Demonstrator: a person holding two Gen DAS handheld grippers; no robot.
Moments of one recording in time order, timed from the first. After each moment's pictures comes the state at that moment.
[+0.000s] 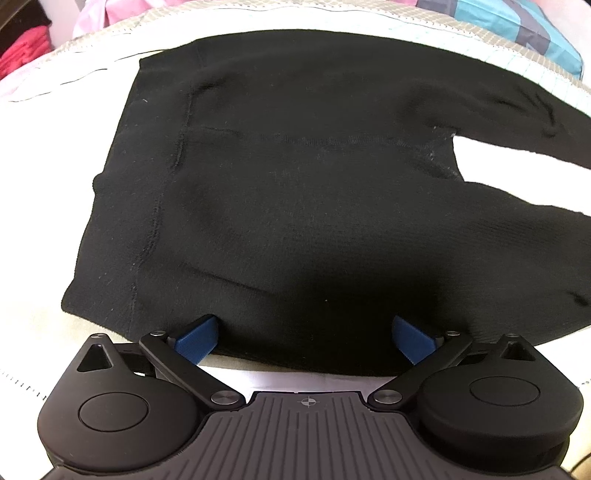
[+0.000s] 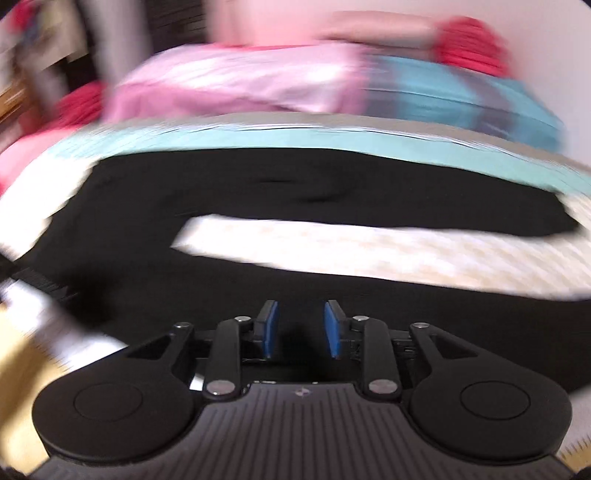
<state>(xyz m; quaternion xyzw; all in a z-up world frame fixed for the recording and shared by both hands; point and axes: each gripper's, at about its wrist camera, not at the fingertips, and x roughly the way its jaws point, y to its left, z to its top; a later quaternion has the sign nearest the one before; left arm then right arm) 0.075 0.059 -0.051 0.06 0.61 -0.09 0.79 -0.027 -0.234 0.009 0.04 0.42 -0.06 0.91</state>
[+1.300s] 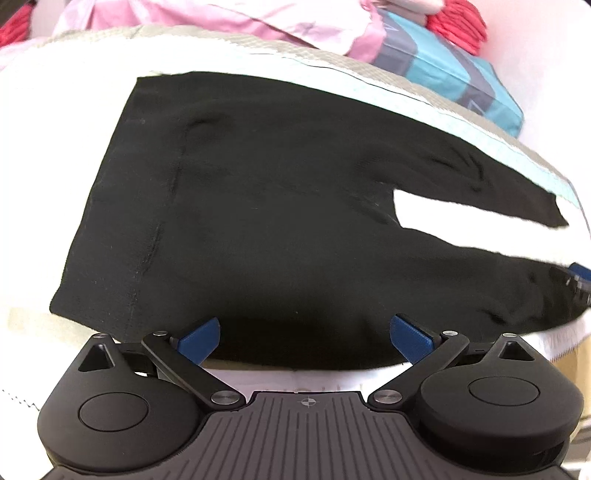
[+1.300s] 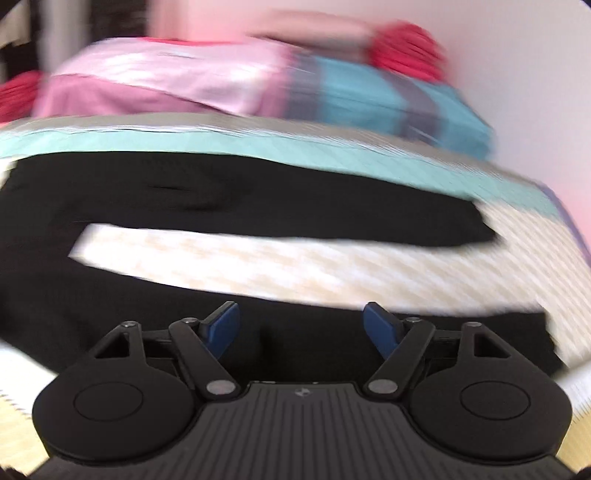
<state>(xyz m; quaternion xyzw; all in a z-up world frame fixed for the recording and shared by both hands) 0.063 0.101 -0.020 -0.06 0.56 -0.18 0.81 -0.009 -0.243 0.015 -0.03 0.41 -0.10 0.90</state>
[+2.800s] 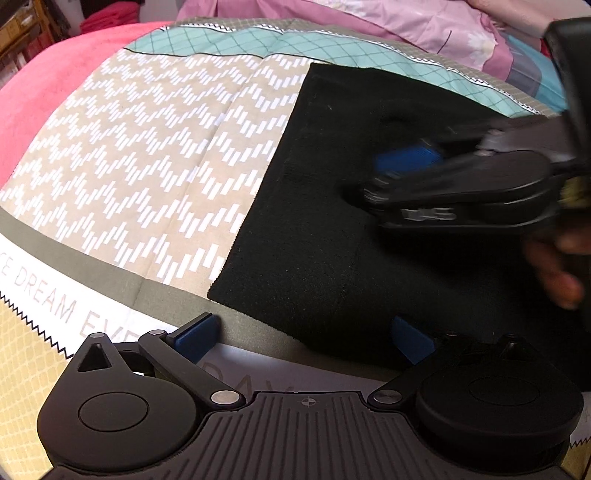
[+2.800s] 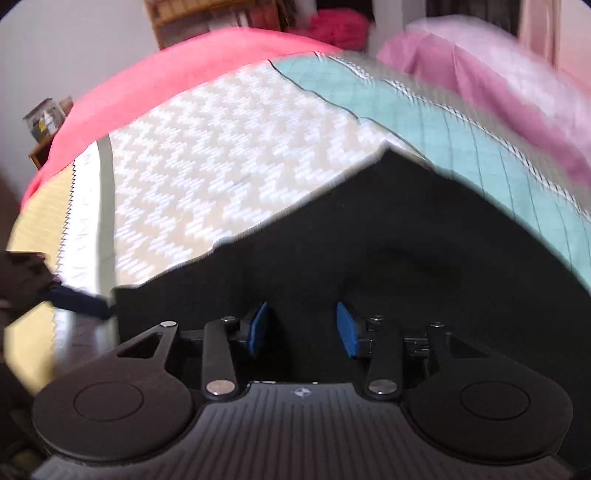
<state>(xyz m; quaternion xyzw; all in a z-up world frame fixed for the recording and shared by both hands) 0.058 0.165 -0.044 -0.01 0.54 0.01 0.84 0.204 0.081 -0.064 -0.13 0.40 0.37 0.83</state>
